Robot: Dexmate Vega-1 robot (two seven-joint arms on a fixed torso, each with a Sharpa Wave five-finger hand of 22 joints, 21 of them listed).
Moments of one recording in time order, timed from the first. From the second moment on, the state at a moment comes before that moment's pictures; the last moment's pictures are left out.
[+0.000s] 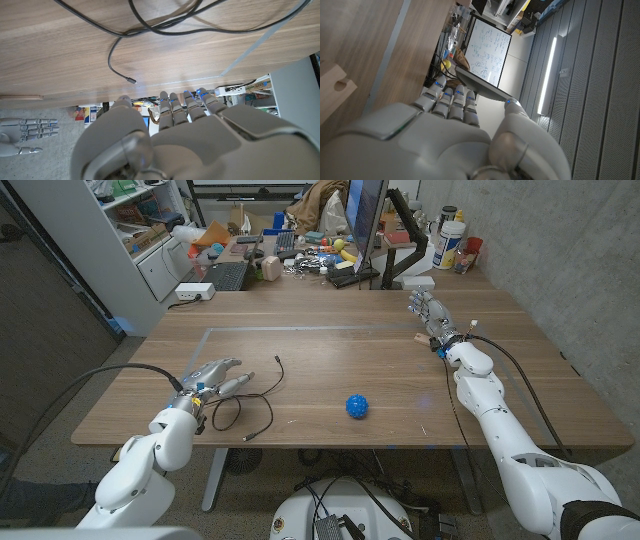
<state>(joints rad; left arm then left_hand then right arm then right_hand) 1.60 0.57 -0.03 -2.24 0.84 0.41 -0.10 0.55 0.10 0.10 0.06 0.35 0.25 -0.03 0.22 0.19 0.16 -0.10 0.22 0.19 0.09 -0.04 0.20 0.18 0.02 0.05 0.21 0.18 -0.72 -0.19 0.02 -1.10 0.23 0.26 0.31 0.30 0.08 0.28 -0.05 0.19 0.23 0.04 0.19 0.19 0.24 0.08 0.21 0.18 0.12 0.02 0.19 0.18 0.19 -0.04 0.28 0.18</state>
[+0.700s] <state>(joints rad) 1.59 0.59 -0.01 -2.23 0.83 0.43 -0.09 0.56 0.11 0.10 0.06 0.35 0.26 -0.04 0.22 0.19 0.17 -0.10 0.22 0.19 0.09 -0.04 0.20 0.18 0.02 0.05 0.21 0.18 -0.72 -0.19 0.02 -1.09 0.23 0.26 0.31 0.30 0.08 0.28 -0.05 0.19 0.23 0.04 0.19 0.19 0.24 0.08 0.21 0.18 0.12 0.02 0.19 0.18 0.18 -0.04 0.28 0.18</state>
